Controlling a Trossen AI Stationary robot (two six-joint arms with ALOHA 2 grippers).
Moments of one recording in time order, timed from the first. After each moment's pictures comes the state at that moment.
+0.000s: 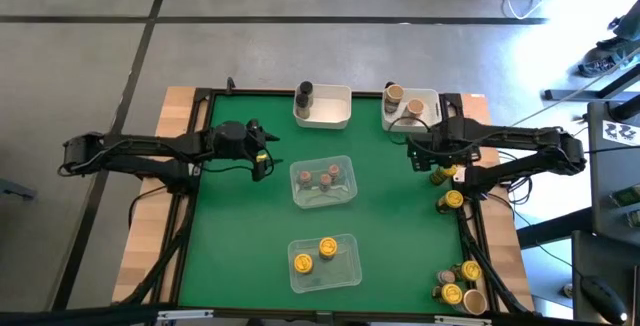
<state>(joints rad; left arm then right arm) 0.29 1.00 0.40 0.12 -0.01 0.14 -0.17 1.18 0.98 -1.53 0.15 1.29</state>
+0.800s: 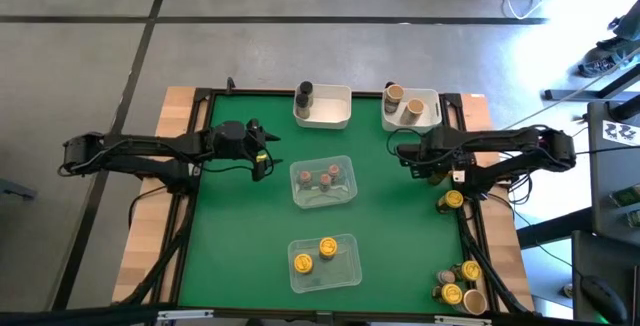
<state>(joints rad) 0.29 1.00 0.40 0.12 -0.01 0.15 -0.17 1.28 0.82 -1.43 0.15 1.30</state>
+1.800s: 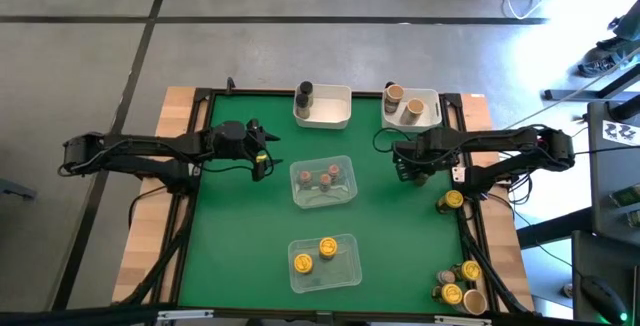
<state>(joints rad) 0.29 1.00 0.40 0.12 -0.01 0.16 -0.17 1.29 0.82 -1.20 0.11 1.12</state>
